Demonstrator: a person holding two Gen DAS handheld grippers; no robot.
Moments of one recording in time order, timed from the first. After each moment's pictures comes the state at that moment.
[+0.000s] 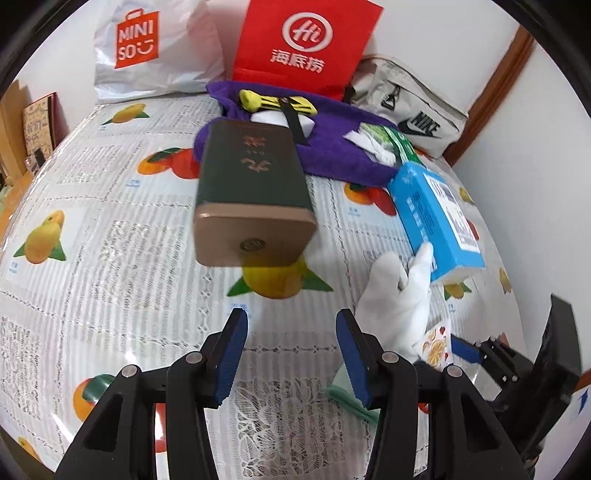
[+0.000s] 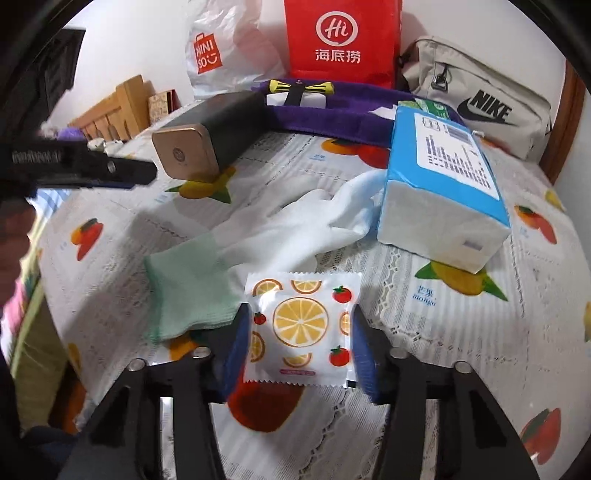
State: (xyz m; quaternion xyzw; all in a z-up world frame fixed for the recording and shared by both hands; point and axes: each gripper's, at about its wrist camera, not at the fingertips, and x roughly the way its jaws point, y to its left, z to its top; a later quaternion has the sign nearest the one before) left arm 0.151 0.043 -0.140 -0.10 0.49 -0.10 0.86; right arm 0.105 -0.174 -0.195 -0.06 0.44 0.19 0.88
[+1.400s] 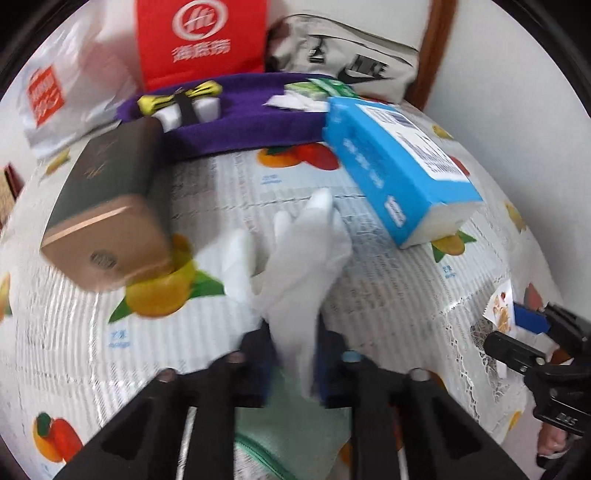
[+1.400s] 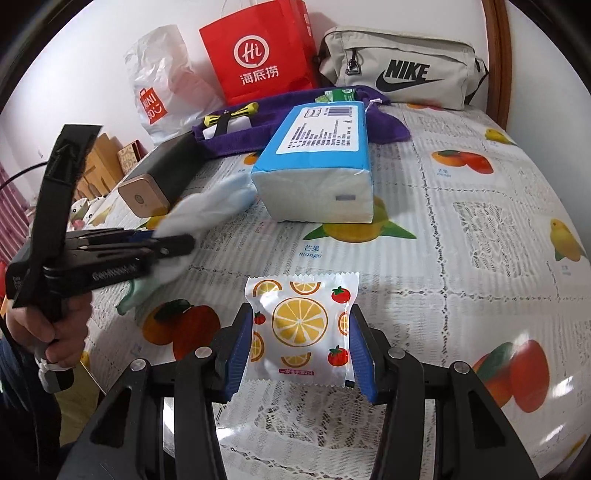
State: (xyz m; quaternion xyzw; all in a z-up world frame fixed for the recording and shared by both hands) left arm 0.159 -0.043 -0.175 0.01 0.48 -0.14 0.86; right arm 0.086 -0.259 -0.188 0.05 0.44 0.14 0.89
